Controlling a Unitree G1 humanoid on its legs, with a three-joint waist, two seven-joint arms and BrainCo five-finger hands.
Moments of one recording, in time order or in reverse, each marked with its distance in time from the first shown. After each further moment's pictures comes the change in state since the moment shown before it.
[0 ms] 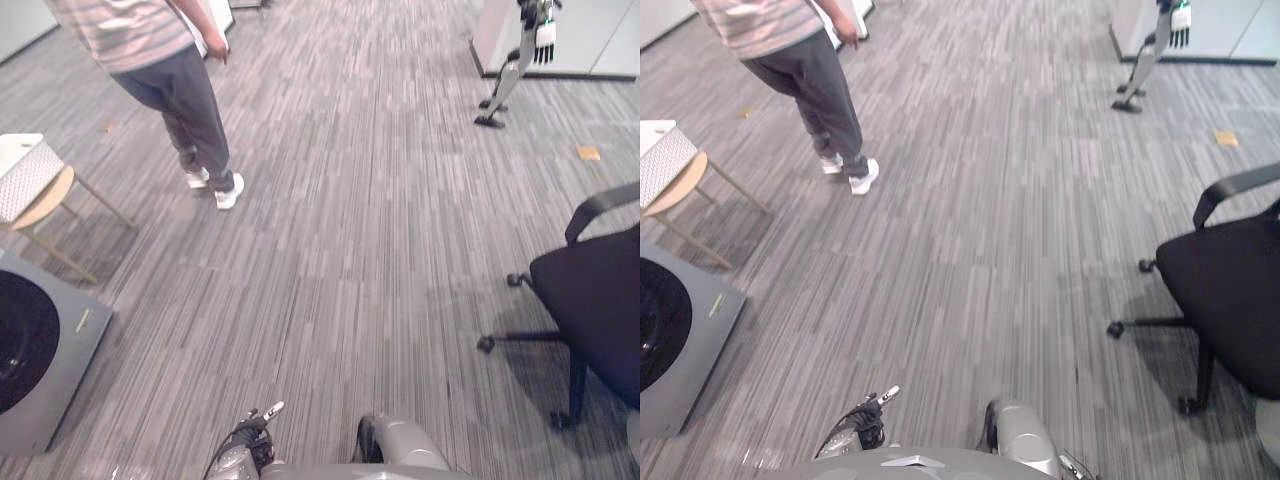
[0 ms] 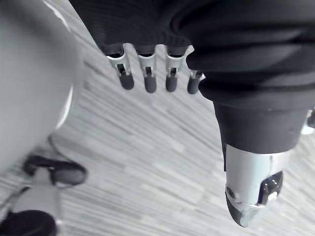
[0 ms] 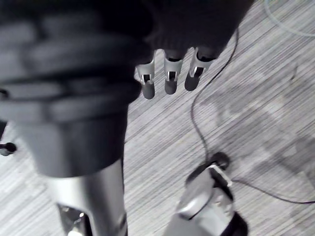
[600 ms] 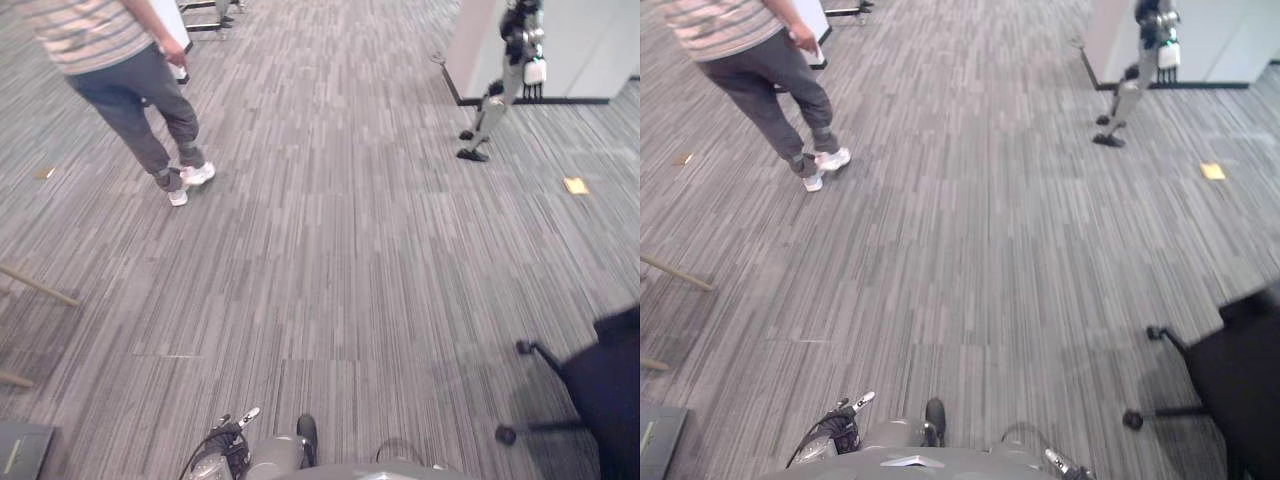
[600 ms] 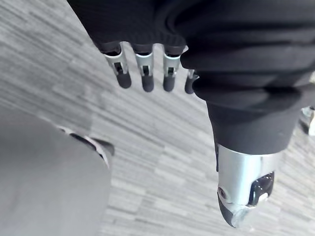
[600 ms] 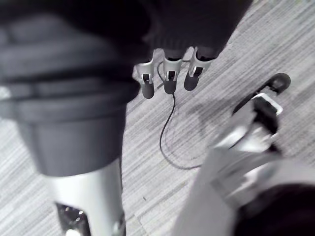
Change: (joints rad) left arm 0.003 0.115 -0.134 0.068 -0.075 -0.014 0.025; right arm -0.033 0.014 0.053 0.070 -0.013 0.001 0.018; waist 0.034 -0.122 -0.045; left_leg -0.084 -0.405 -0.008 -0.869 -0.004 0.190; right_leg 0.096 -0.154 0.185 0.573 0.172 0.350
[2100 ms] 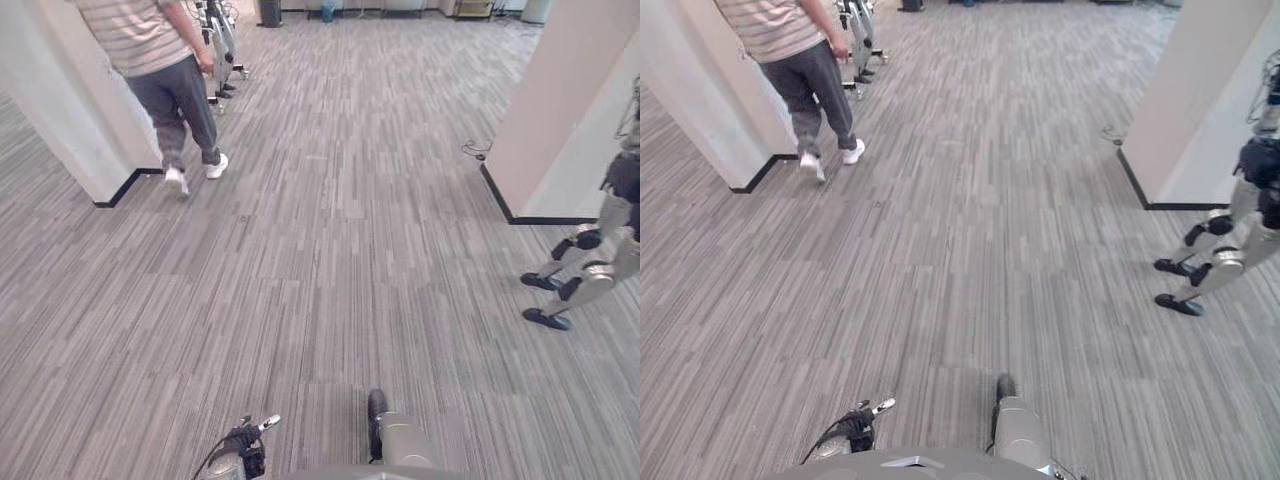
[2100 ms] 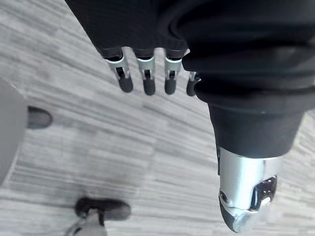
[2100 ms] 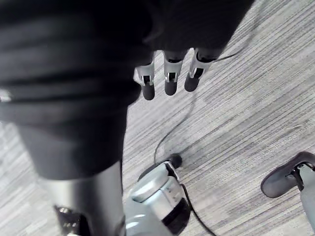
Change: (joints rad) left arm 0.007 -0.092 0.028 -0.016 0.062 0.012 -0.015; right arm 0.089 -0.016 0.104 -0.086 0.011 -0.006 0.012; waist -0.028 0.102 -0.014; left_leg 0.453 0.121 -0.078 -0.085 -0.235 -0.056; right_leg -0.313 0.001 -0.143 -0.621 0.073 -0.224
